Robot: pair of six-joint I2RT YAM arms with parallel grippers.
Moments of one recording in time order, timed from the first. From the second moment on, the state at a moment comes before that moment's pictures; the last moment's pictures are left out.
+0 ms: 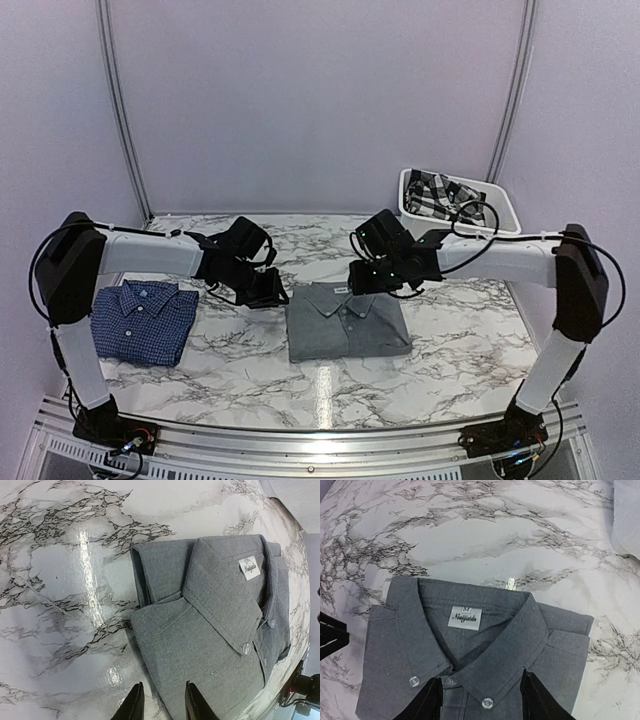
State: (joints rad) left arm -0.70 1.87 1.23 -0.34 0.24 -0.67; right arm 0.79 1.68 1.21 -0.42 0.22 0.52
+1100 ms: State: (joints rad) left arm -0.70 1.83 1.20 -0.35 0.22 -0.65; right arm 0.68 1.96 1.39 -0.43 0.29 0.42
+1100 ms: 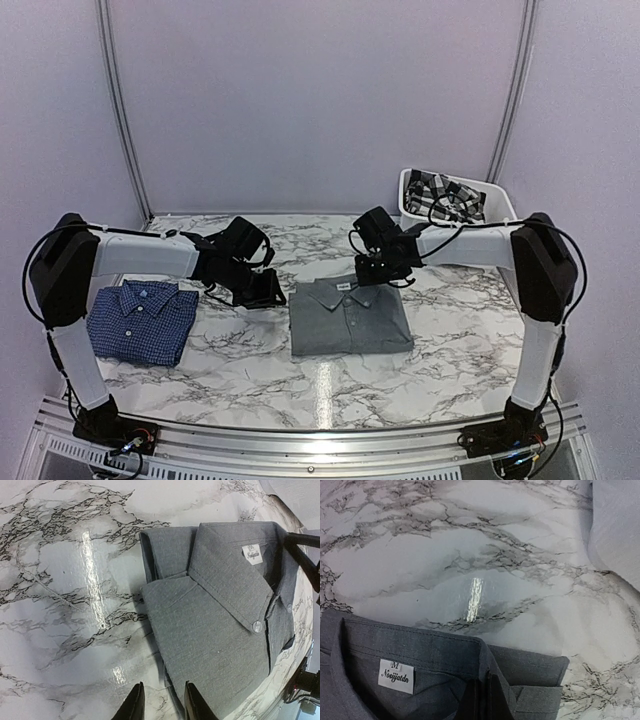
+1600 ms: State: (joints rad) left arm -0.70 1.87 1.28 -0.36 0.22 -0.65; right arm 0.68 1.86 1.30 -0.42 0.40 0.49
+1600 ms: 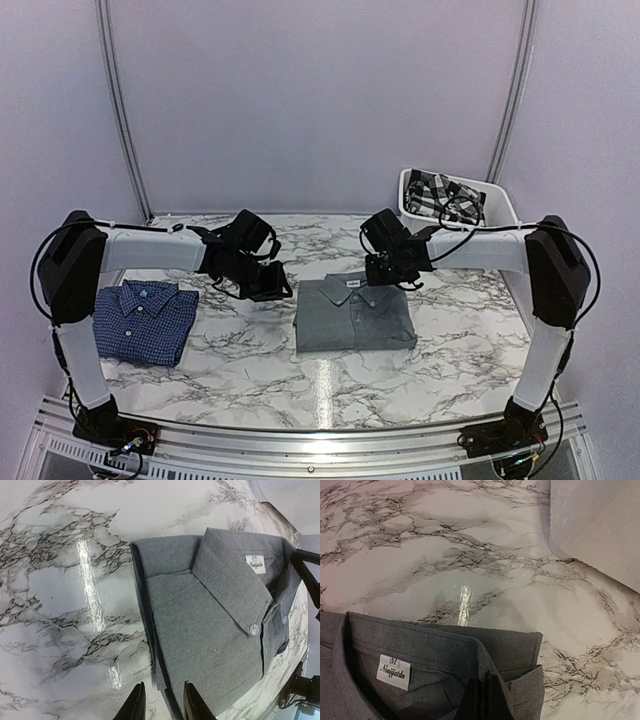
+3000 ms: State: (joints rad) left arm -0.87 1.99 1.22 -0.27 0.34 -0.69; right arm 0.71 1.91 1.20 -0.32 0.28 0.50
